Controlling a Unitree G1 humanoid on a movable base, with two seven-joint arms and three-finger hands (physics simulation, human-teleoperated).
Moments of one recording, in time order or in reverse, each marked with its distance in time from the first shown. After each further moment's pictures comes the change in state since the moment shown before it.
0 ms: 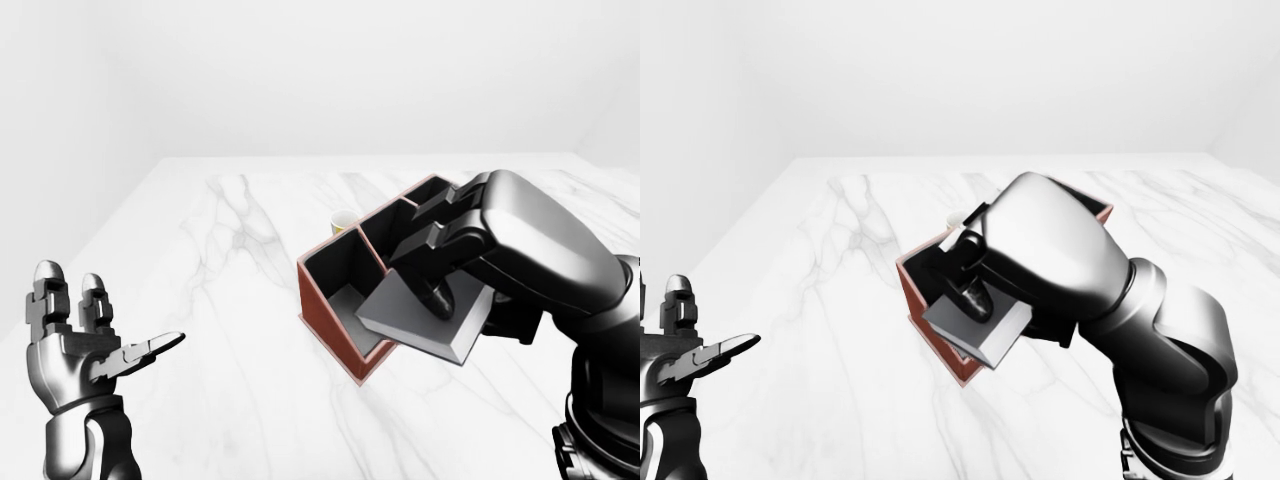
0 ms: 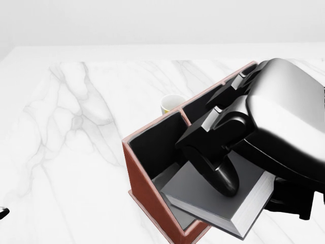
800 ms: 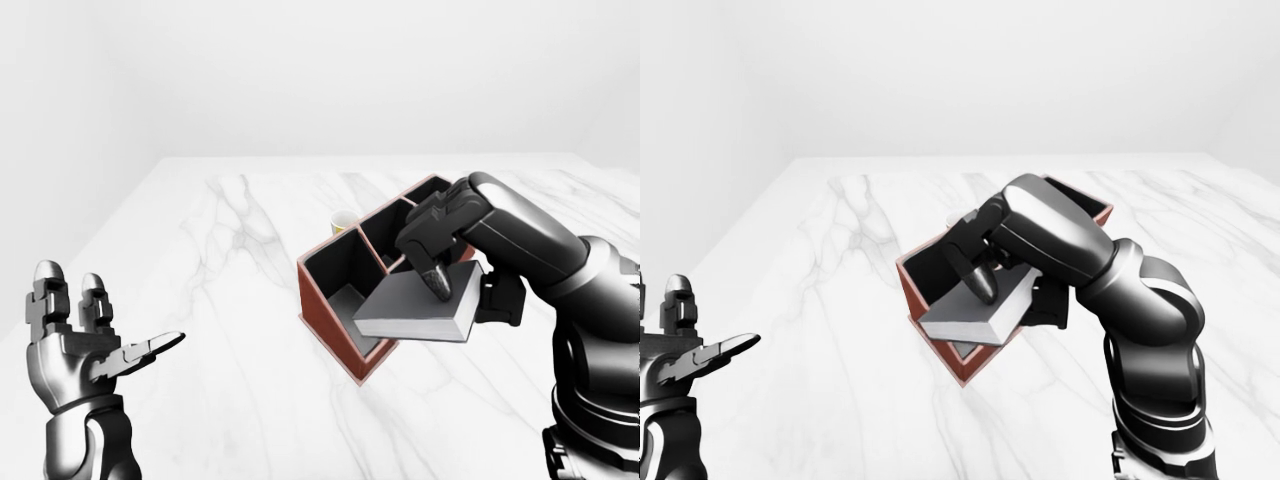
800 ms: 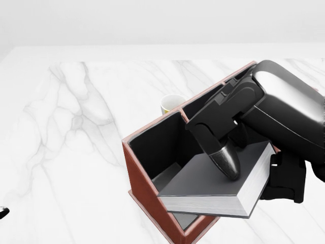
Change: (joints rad) left arm -0.002 0.001 0.000 0.005 -0.001 -0.003 0.000; right arm 0.013 0.047 -0.021 0.171 0.198 0.000 0.000
